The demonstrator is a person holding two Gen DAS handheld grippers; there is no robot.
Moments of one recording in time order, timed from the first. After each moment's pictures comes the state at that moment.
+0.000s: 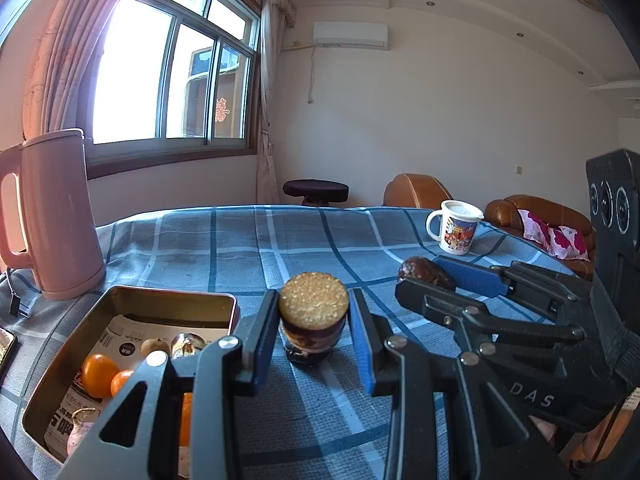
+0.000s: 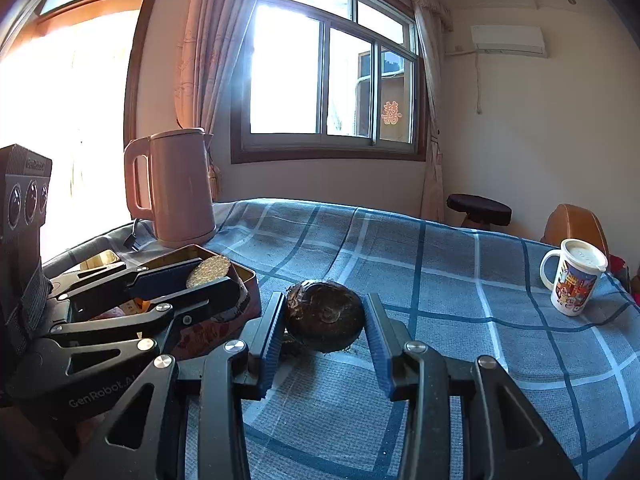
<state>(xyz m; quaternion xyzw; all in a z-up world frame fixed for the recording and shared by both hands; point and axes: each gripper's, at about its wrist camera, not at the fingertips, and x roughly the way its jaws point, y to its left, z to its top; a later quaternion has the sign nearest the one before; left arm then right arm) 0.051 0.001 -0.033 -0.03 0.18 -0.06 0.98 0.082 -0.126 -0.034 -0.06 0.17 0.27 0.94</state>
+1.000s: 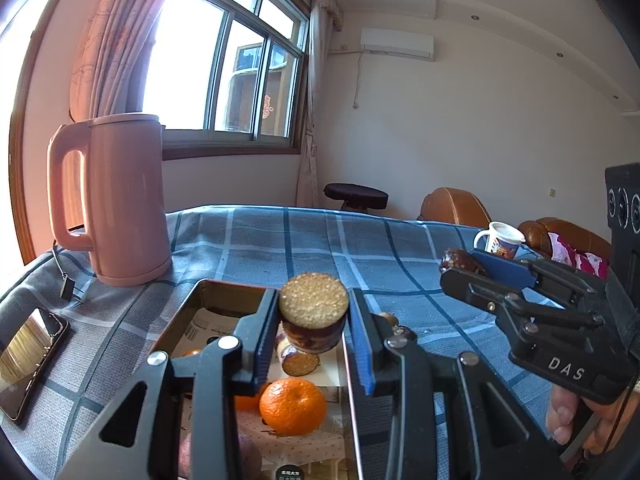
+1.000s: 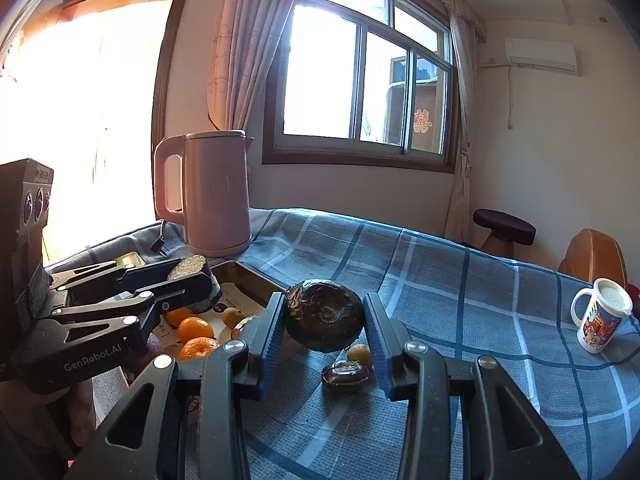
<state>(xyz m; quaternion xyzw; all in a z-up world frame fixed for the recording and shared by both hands) 0.035 0.082 -0.029 -0.06 0.18 0.00 0.98 0.080 -0.070 -0.015 -0.09 0.16 0.31 0.93</state>
